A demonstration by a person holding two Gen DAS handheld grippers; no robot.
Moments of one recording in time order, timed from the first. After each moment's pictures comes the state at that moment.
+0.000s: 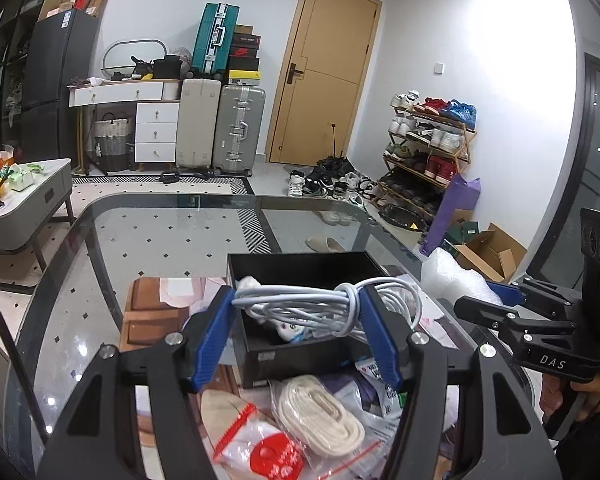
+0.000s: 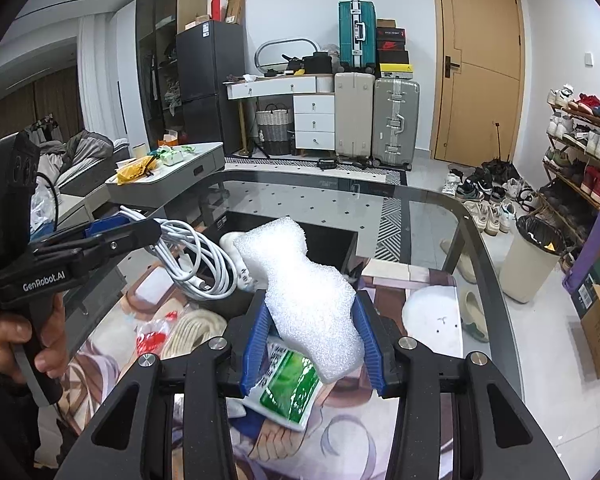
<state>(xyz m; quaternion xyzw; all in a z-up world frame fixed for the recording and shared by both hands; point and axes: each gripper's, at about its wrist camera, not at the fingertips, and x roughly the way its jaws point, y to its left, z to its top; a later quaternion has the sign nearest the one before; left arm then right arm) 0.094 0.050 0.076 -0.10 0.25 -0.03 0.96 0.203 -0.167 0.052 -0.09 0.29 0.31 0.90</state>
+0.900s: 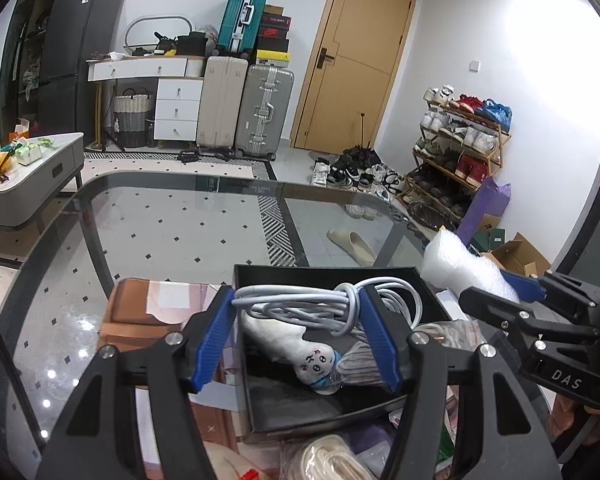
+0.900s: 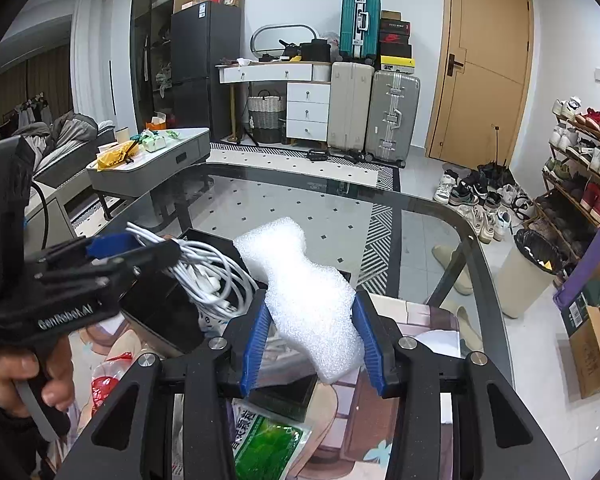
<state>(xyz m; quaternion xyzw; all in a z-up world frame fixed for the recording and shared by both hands) 0.166 0.053 0.041 -0.13 0.28 0.01 0.95 0.283 -0.112 0.049 -0.13 0.30 0.29 0.90</state>
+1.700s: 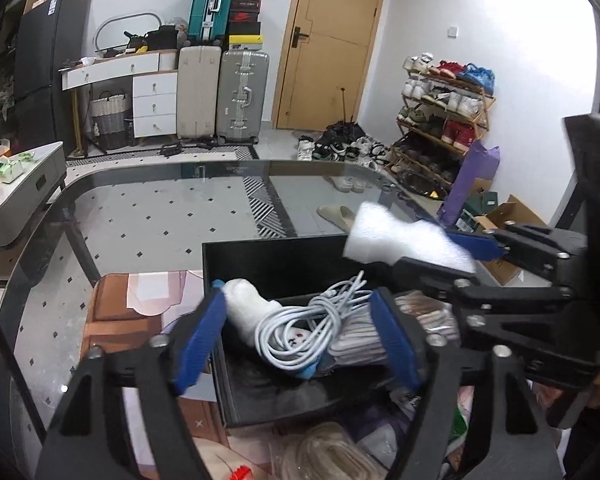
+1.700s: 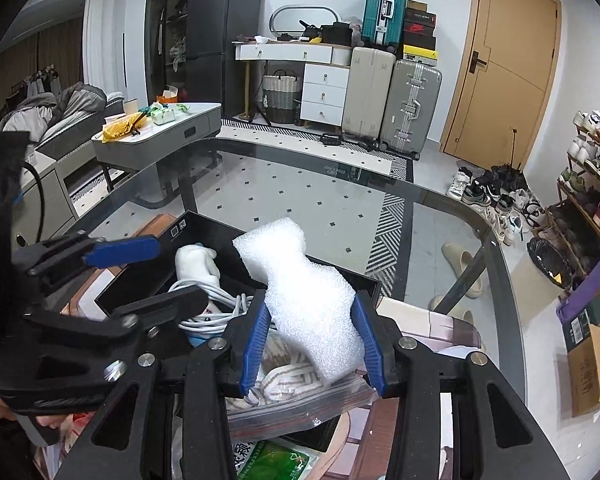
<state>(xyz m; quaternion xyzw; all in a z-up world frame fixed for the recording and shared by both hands) 0.171 0.036 0.037 -0.09 0.31 -0.02 0.95 0.307 -0.079 0.026 -0.17 0.32 0.31 0.88</state>
